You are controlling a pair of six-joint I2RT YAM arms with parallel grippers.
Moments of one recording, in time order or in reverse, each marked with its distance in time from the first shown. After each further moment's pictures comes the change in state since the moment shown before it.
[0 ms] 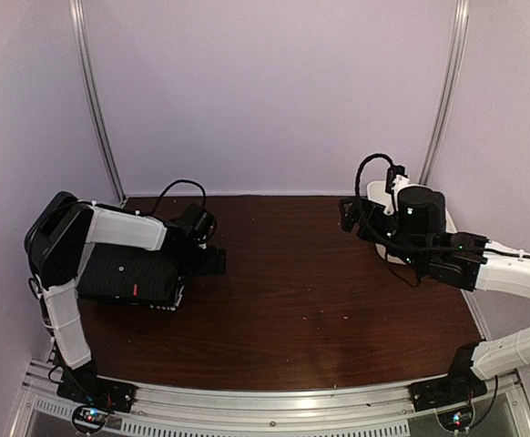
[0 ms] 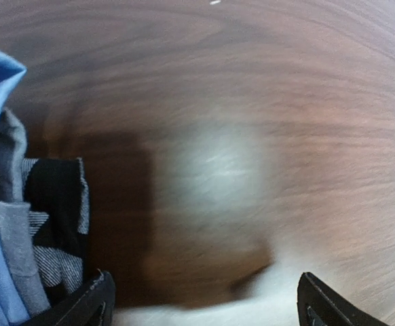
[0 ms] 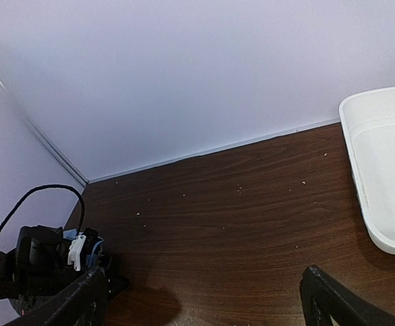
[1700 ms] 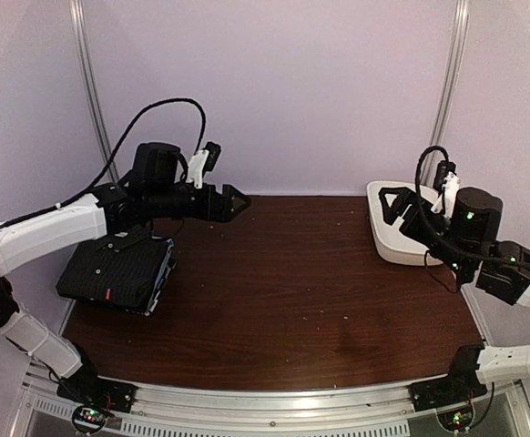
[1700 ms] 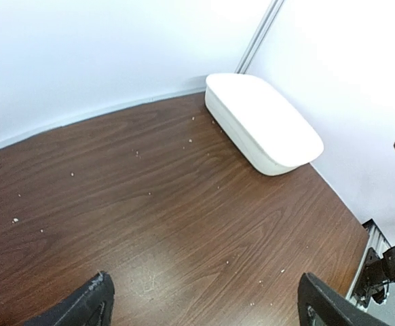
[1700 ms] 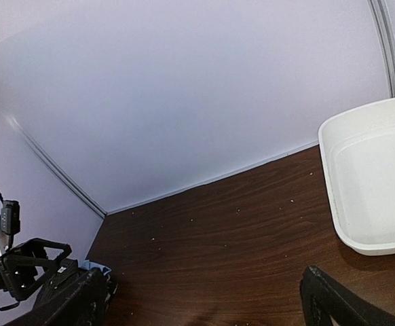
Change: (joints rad) left arm -0.108 -0.452 0.061 0.119 0.299 0.253; right arm 0.000 -0.283 -0.032 -0.142 0.045 0.040
